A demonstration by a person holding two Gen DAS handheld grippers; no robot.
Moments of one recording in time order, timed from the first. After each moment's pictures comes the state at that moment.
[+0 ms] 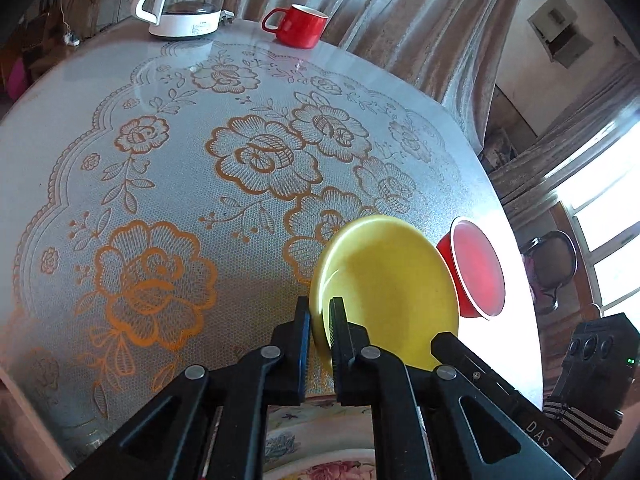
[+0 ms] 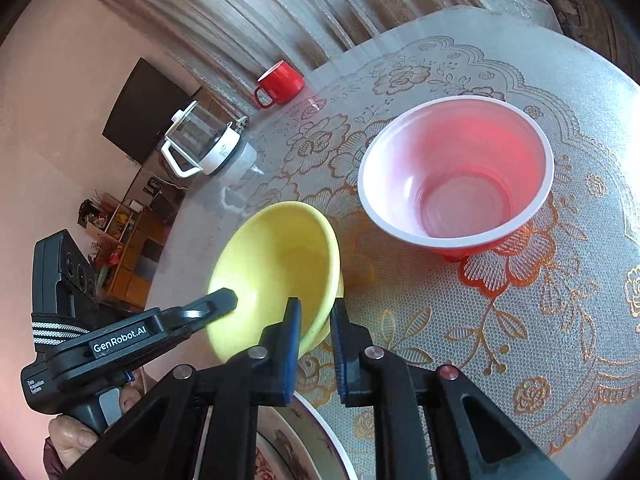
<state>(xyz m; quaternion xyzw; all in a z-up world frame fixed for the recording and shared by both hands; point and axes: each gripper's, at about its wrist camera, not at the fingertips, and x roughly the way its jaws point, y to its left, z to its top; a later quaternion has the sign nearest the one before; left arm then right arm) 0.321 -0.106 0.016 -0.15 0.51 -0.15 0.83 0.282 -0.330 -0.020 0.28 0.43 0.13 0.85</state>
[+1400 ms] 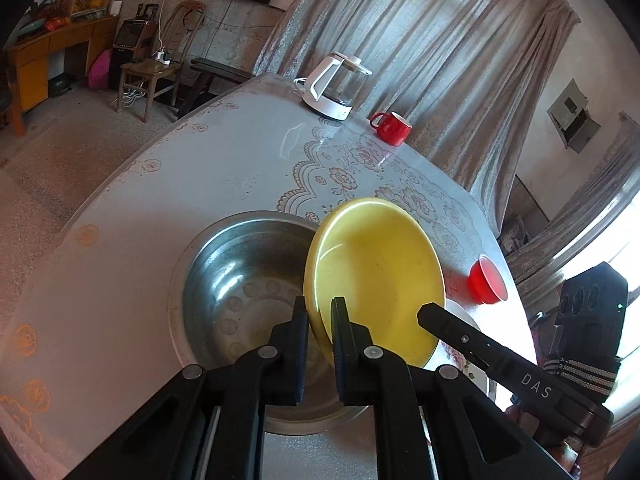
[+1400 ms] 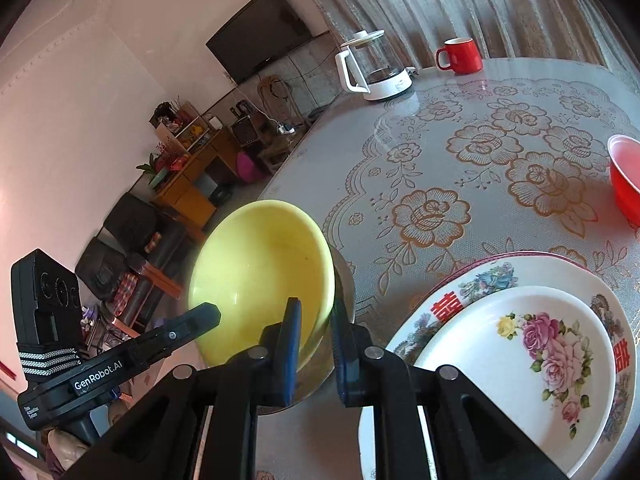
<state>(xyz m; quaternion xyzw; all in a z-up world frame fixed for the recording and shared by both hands) 0.136 0.105 0.045 -0.23 0.40 -0.05 0.89 0.190 -0.121 0.029 0.15 0.42 0.29 0.84</state>
